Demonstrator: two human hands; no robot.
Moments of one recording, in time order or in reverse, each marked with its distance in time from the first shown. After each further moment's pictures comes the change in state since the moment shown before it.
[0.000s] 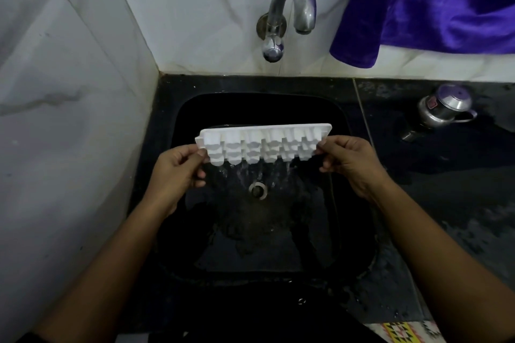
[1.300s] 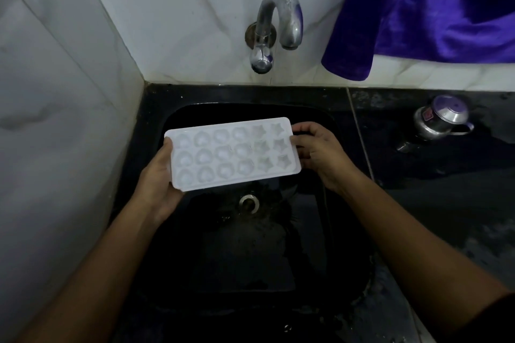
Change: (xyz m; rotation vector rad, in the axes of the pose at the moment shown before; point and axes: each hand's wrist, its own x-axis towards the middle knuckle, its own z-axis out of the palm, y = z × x) left_hand 0.032 0.019 0.017 -0.549 -0.036 -0.244; right_hand 0.049 -0.020 0.032 -0.023 -0.050 0.053
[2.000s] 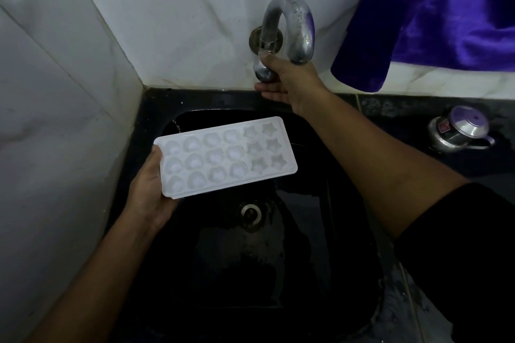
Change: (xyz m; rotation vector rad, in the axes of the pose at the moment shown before) left_hand 0.023 0.001 -0.003 -0.055 0.055 0.029; right_hand 0.106 -0.108 0.062 0.123 -0.005 -0.030
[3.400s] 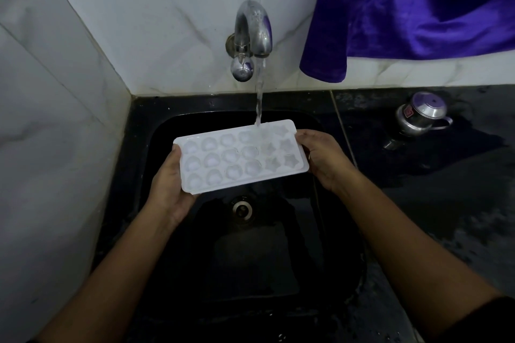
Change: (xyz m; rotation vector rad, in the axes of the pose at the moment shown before) left_hand -0.017 -0.022 0.037 -0.034 -0.083 -0.063; right_hand -0.114 0.093 -0.096 -0.057 0.103 0.059
